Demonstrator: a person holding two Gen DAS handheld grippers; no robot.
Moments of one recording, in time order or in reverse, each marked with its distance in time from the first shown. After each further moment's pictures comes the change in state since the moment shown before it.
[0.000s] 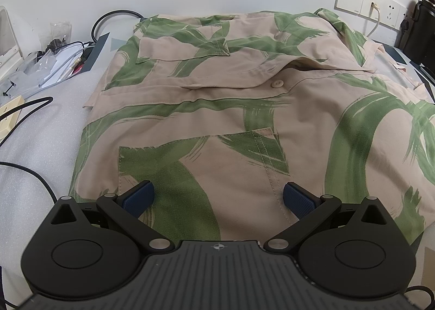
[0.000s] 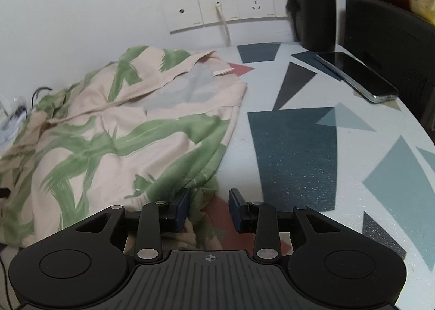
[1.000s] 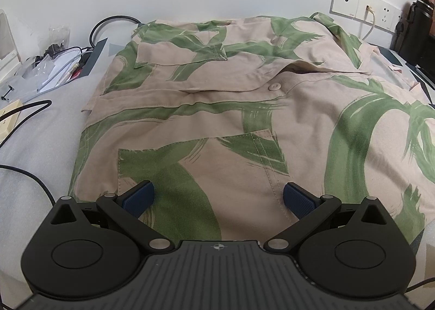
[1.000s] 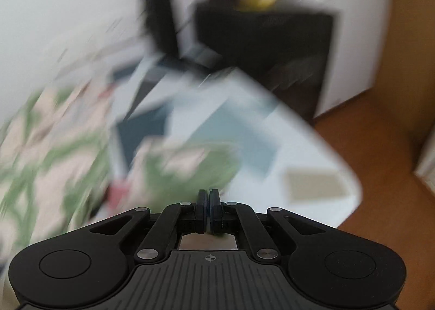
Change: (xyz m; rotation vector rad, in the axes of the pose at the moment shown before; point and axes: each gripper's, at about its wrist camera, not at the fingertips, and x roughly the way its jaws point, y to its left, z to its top) left arm -0.001 0.003 -0.004 0.012 -0.034 -0.017; right arm -0.122 -0.046 -0.051 0.286 -0.019 -0.391
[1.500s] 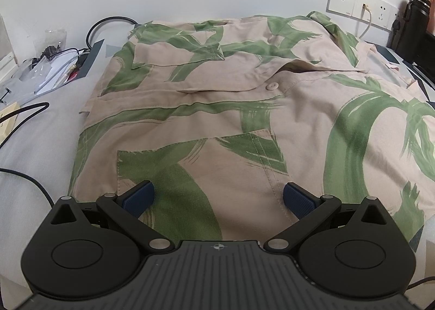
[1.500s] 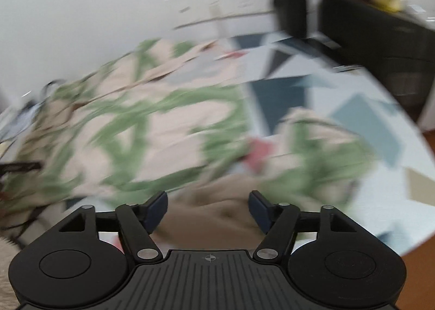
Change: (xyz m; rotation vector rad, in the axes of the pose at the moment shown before) left arm -0.001 0.002 0.001 0.019 0.006 -0.018; right arm -0.006 0.089 -0.028 -0.245 0.089 0.382
